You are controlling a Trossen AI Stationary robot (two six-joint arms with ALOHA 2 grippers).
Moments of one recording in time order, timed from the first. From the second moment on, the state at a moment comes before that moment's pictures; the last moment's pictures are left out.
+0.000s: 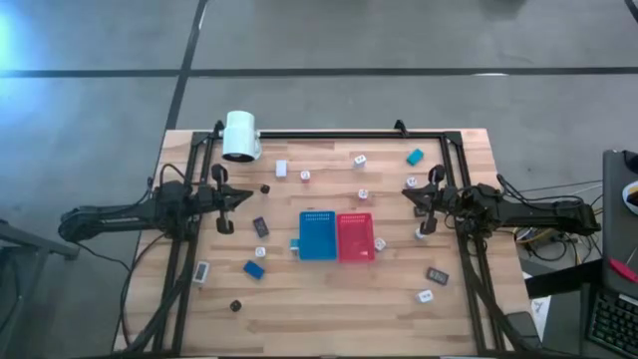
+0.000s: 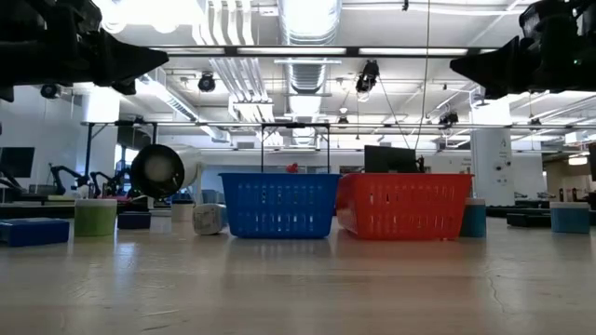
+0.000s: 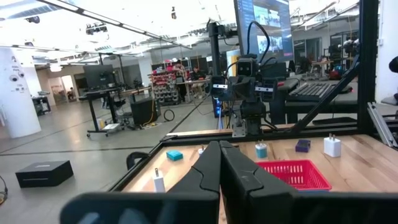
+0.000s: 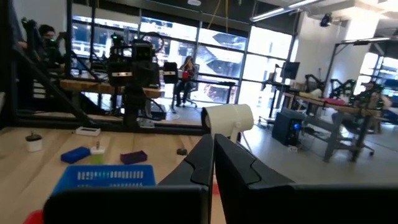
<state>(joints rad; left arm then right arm) 0.15 0.23 0.06 0.30 0.00 0.16 -0.08 0.25 0.03 0.38 0.16 -0.14</state>
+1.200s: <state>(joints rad) 0.15 0.23 0.06 0.37 0.00 0.11 -0.08 0.25 0.03 0.44 0.17 -0.15</state>
